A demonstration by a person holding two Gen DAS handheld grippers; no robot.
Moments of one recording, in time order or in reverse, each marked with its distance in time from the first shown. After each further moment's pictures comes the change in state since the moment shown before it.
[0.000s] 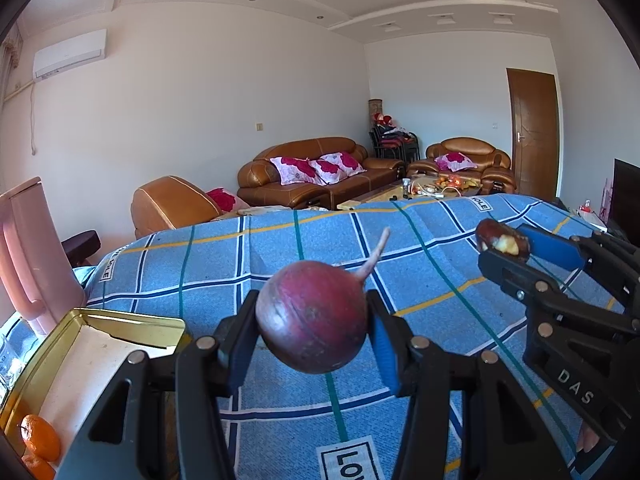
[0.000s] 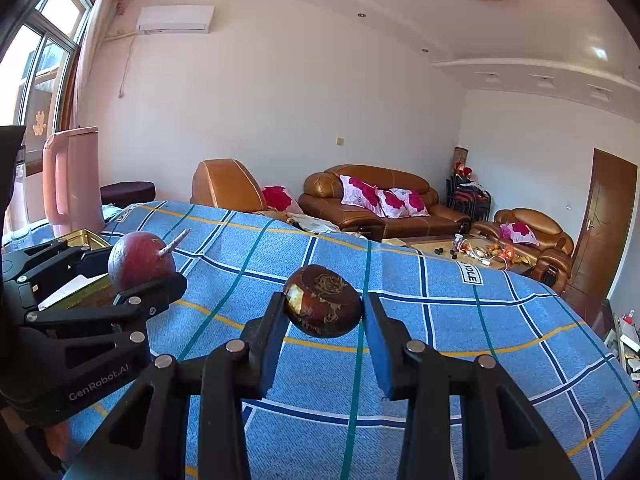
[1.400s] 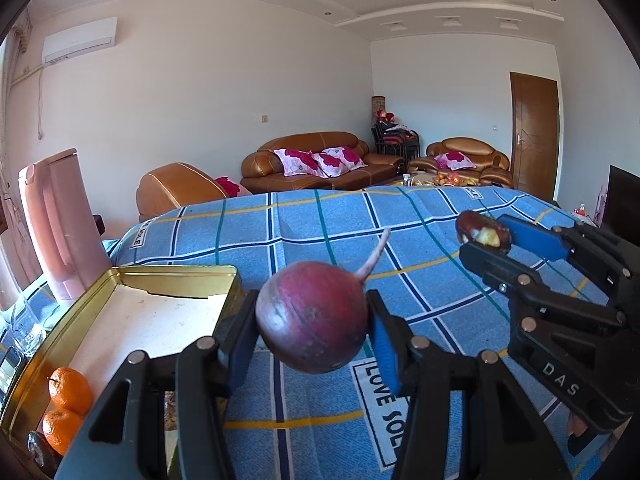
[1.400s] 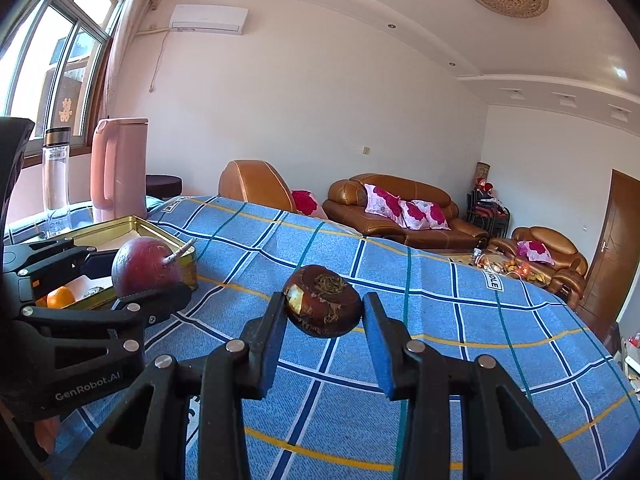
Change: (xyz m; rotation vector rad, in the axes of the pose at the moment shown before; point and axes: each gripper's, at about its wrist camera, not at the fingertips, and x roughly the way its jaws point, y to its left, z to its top) left arm -0.060 0.033 -0.030 -0.033 0.022 -0.009; right arm -0.039 0.046 -0.008 -0.075 -0.029 0.073
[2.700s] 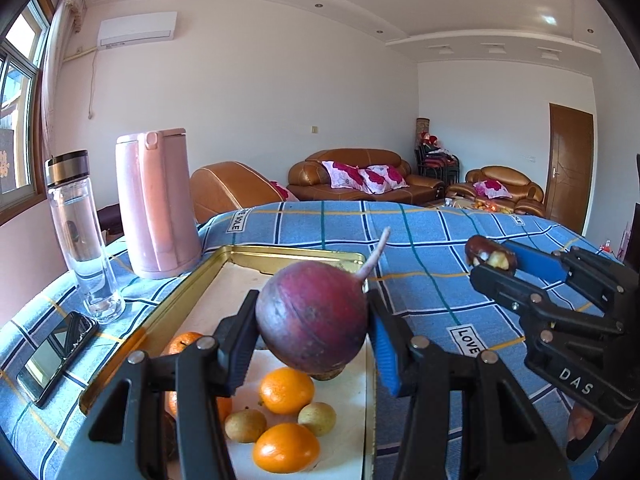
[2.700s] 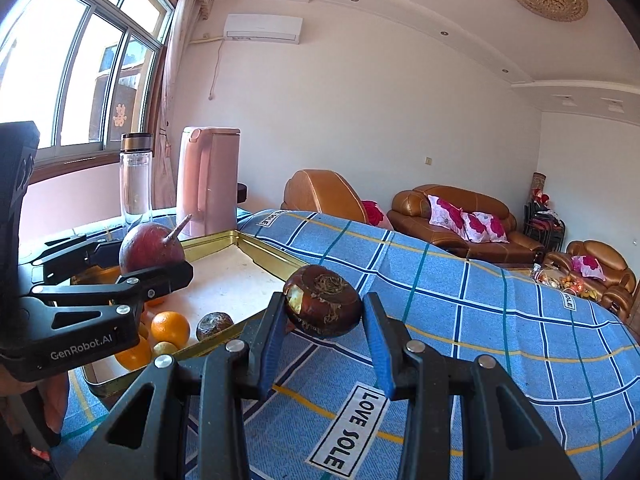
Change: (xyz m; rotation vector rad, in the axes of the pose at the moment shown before) left arm -0.071 0.104 -0.028 -0.118 -0.051 0.124; right arm -0.019 0.095 0.017 -0.024 -0.032 0.225
